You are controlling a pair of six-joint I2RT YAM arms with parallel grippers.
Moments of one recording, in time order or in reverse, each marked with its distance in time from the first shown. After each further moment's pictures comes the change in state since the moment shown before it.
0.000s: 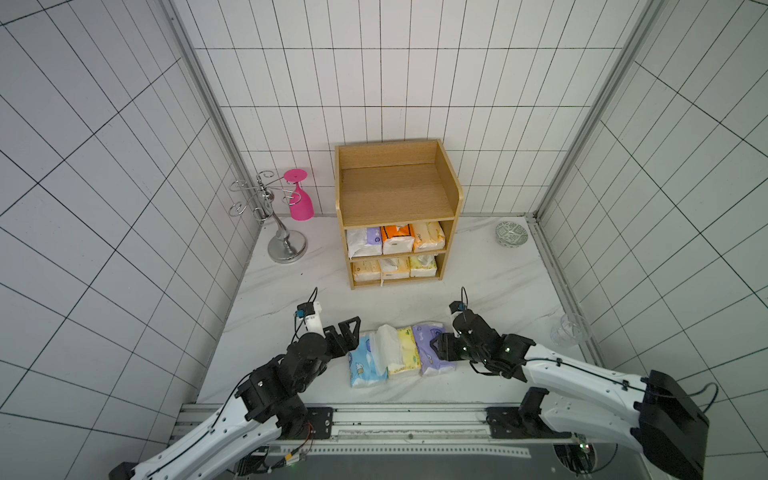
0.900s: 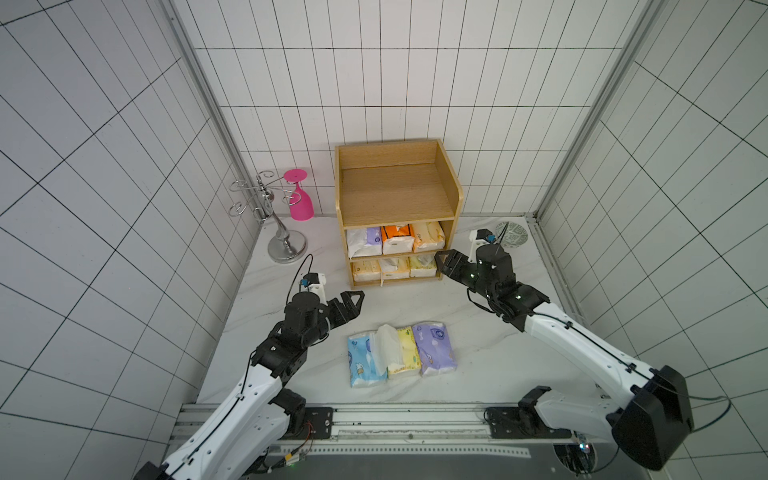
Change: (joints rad) left arm 0.405 0.314 0.117 0.237 0.508 0.105; right arm -0.341 0.193 0.466 0.212 0.010 0.078
